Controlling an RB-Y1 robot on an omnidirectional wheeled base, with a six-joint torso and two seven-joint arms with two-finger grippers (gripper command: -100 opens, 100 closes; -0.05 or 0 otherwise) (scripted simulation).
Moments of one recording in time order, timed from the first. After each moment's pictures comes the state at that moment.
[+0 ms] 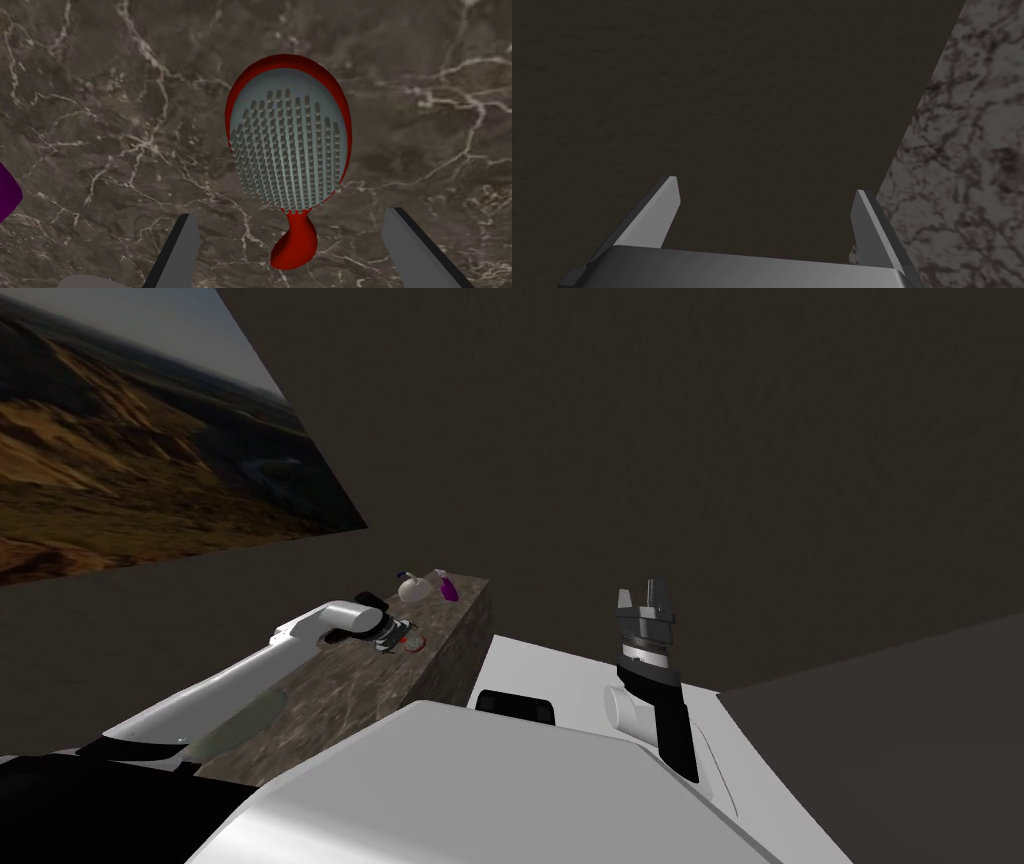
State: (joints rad) left arm 0.20 1.10 0.12 -1.74 0.98 1.33 -0.16; right arm 0.47 0.03 -0.03 -2.31 0.10 -0.40 -0.05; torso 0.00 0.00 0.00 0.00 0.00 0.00
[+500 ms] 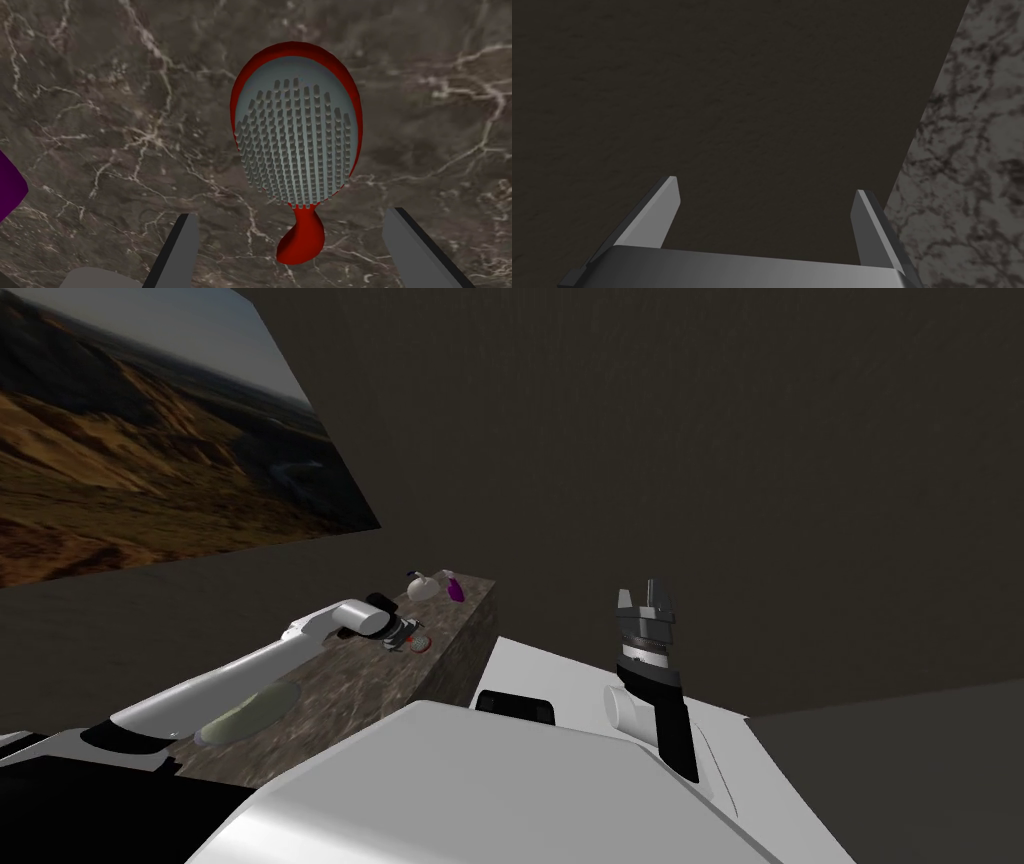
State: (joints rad) left arm 0.18 1.18 -0.01 -1.79 0.99 1.23 -0.09; right arm 0.47 0.03 -0.03 -2.31 0.10 -0.40 -0.05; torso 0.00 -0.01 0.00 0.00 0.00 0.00
